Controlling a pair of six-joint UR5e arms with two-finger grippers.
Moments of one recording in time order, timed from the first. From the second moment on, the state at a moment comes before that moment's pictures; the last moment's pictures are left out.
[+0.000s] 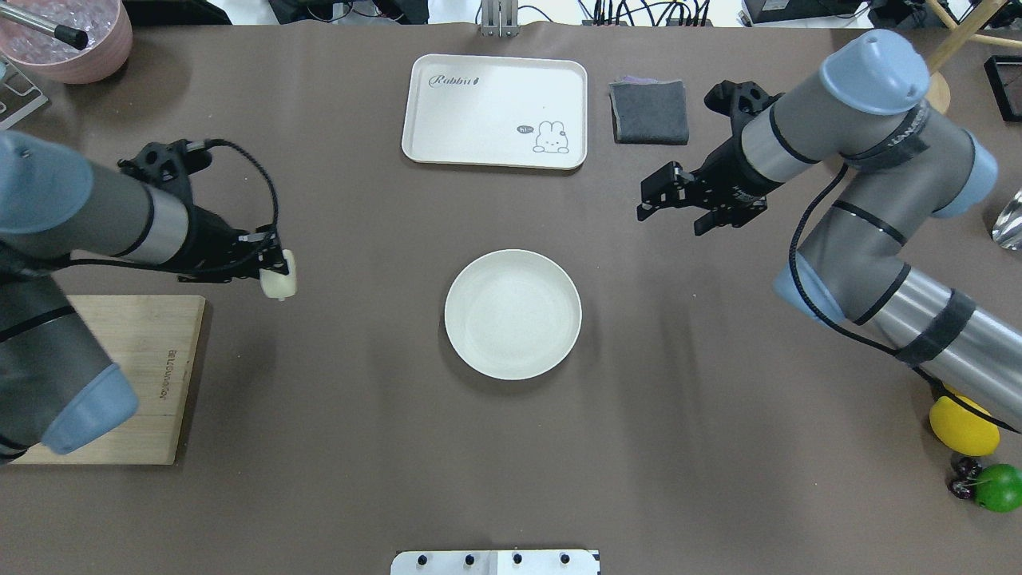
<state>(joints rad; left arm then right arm) -0.73 -1.87 -1.91 -1.91 -2.02 -1.42 0.89 -1.16 1.60 -1.05 2.34 1.16</state>
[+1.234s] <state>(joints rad) -0.44 -2.36 -1.49 -1.82 -1.73 -1.60 1.09 -1.38 1.59 -1.05 2.40 0.82</state>
